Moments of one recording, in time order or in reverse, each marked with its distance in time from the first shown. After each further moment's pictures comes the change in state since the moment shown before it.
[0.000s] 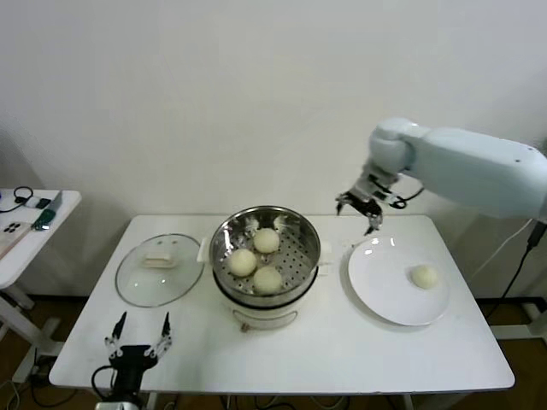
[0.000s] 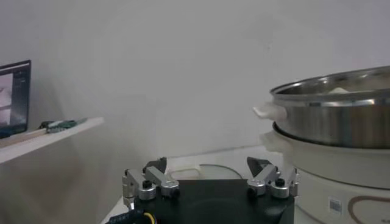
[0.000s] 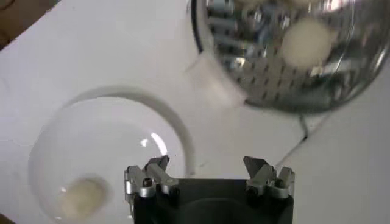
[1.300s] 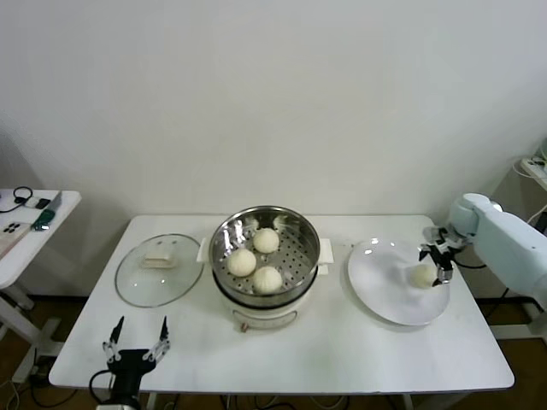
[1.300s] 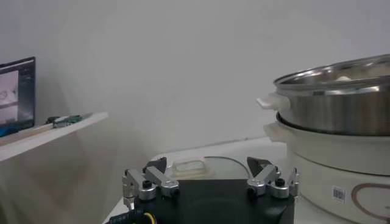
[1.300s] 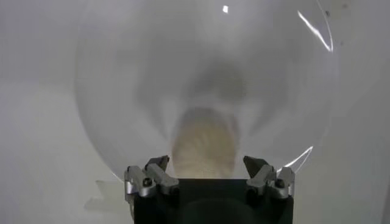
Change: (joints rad) left arm 0.010 -0.021 -0.008 0.001 0.029 0.019 -0.004; right arm -0.570 0.023 0.597 -0.550 -0.348 -0.002 -0.031
